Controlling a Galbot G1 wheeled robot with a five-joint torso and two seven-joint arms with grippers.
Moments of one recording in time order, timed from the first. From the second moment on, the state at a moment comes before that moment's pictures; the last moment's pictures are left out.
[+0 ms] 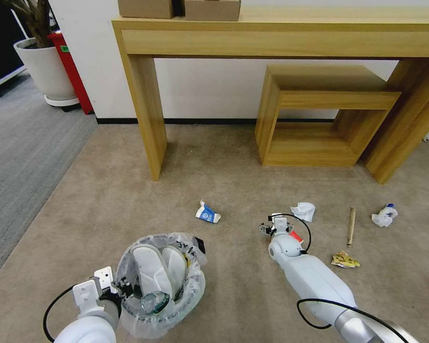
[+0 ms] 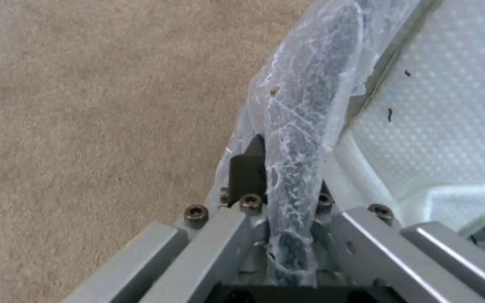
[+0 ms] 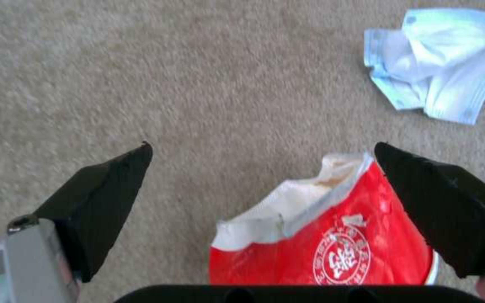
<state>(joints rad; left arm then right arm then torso) 1.67 -1.11 -0.44 -2.30 -0.96 0.58 -0.87 -0.68 1.27 -0.05 0.95 0.56 -0.29 0.44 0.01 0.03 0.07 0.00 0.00</state>
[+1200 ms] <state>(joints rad) 1.70 -1.12 -0.42 -2.29 -0.90 0.57 -0.85 -0.67 1.35 -0.07 0.77 0.46 -0.20 0.37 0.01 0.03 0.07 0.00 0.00</state>
